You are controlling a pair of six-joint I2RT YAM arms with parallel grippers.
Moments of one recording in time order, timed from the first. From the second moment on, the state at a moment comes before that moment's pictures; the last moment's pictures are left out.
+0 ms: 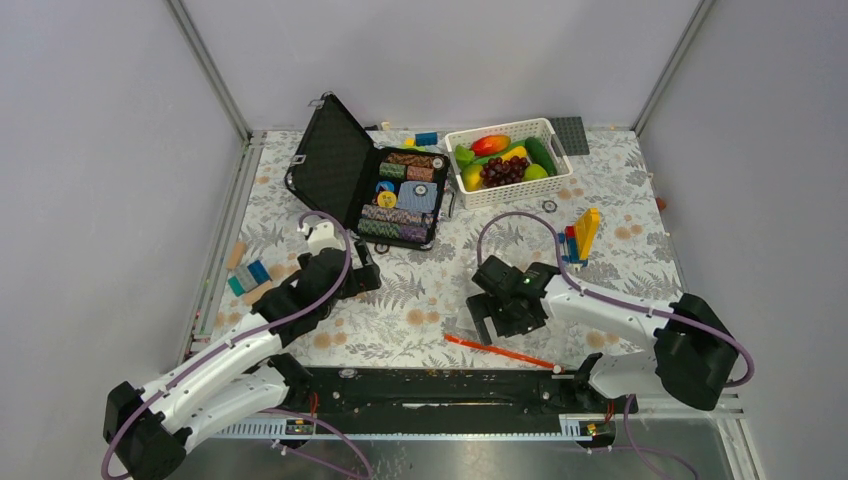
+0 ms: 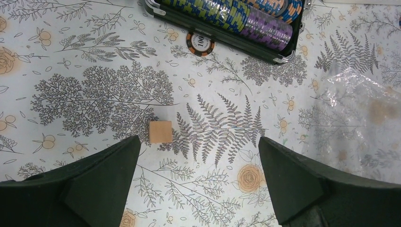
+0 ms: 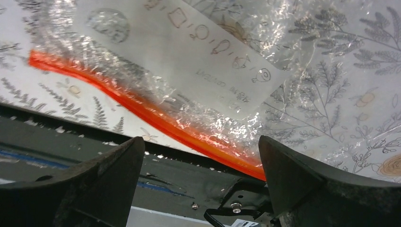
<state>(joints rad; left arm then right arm) -0.71 0.81 0.59 -0.46 -0.44 -0.73 0.89 1.31 0.78 -0.84 0.04 0.55</state>
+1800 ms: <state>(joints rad) -0.71 0.41 0.33 -0.42 -0.11 -0.74 0.92 1.31 0.72 -0.16 -0.14 0.82</state>
